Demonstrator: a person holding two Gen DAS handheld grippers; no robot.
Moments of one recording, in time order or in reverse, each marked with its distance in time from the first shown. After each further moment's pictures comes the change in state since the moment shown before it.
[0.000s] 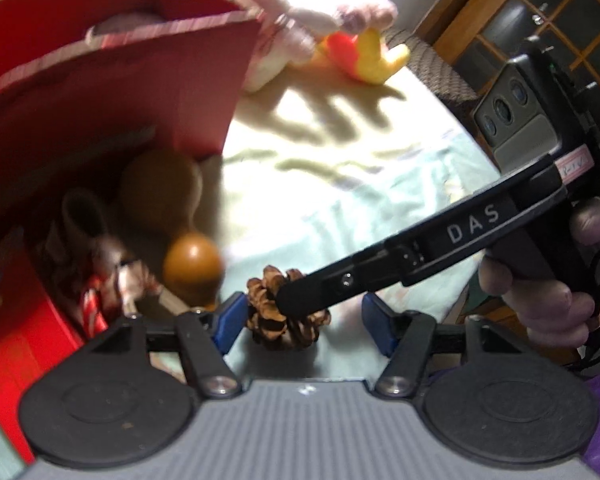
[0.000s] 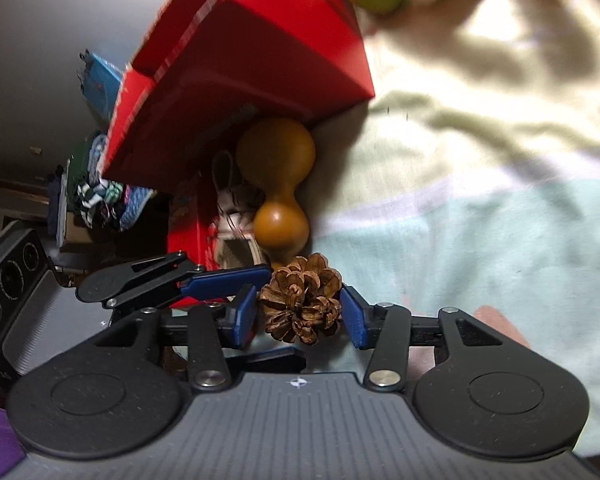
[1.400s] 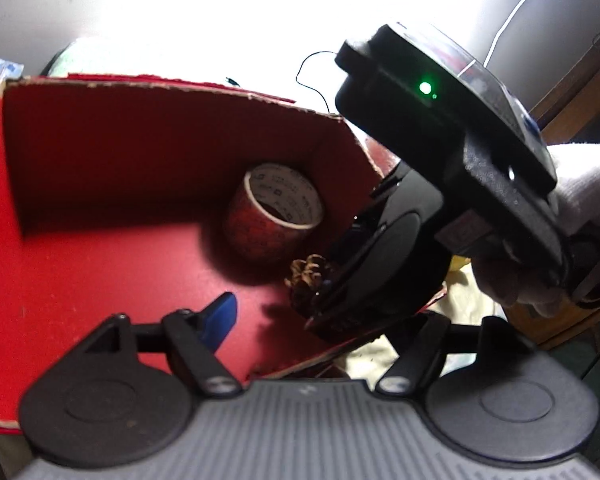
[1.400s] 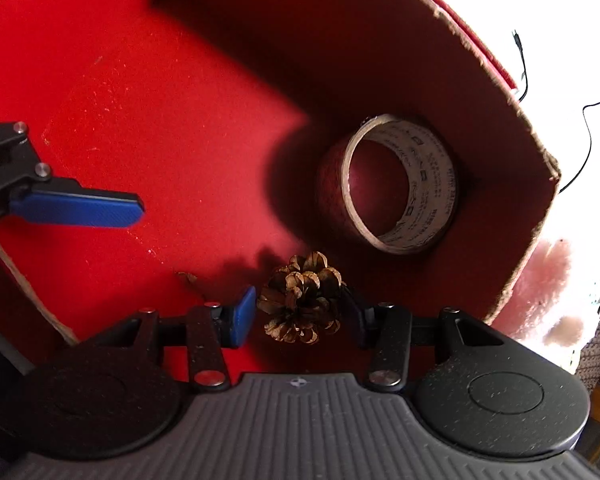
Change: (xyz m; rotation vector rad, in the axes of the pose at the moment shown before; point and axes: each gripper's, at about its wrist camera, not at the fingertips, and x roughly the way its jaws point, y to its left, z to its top) left arm -0.052 0.138 0.080 -0.287 -0.282 0.027; right arm 0.170 0.164 0.166 -0.827 0.473 -0.841
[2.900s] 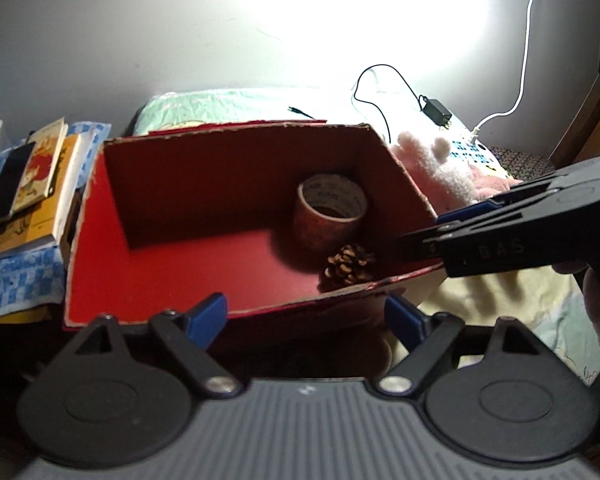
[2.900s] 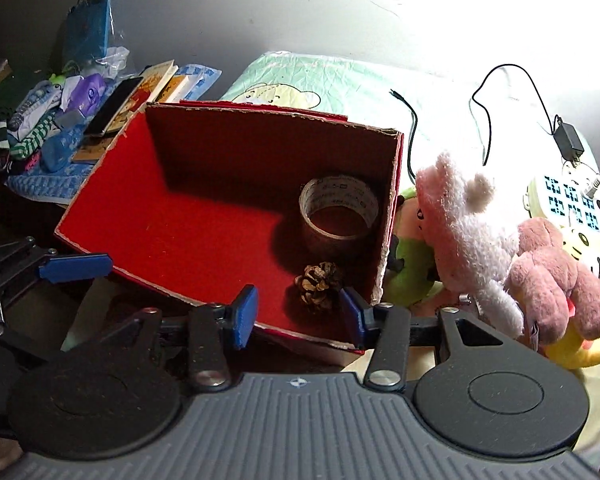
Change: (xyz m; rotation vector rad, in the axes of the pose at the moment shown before) left arm -0.049 -0.068 -0.027 0.119 -0.054 0.381; right arm -0.078 -0.019 -0.141 0.443 -0.587 0.129
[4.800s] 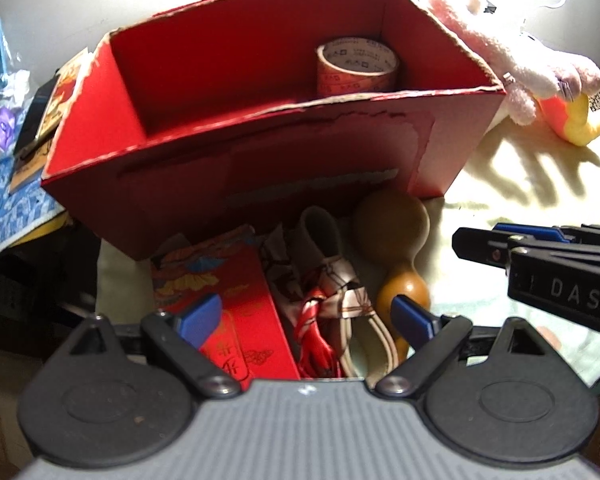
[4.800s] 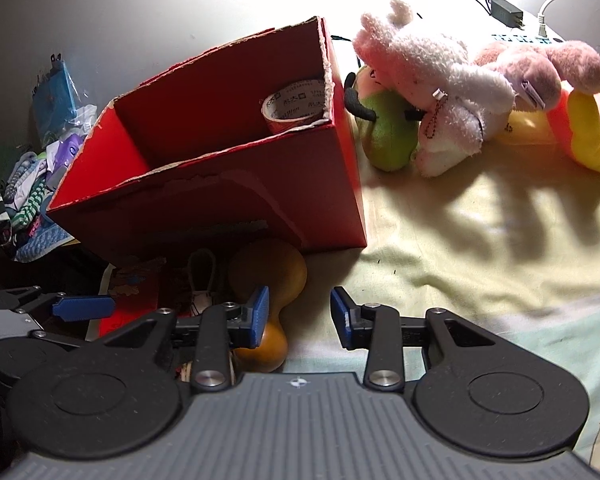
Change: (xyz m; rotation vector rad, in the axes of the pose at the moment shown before) left arm 0.041 -0.034 -0.070 0.039 0.247 0.198; right arm 0.001 -0.018 -0.122 0.360 -0.095 0.055
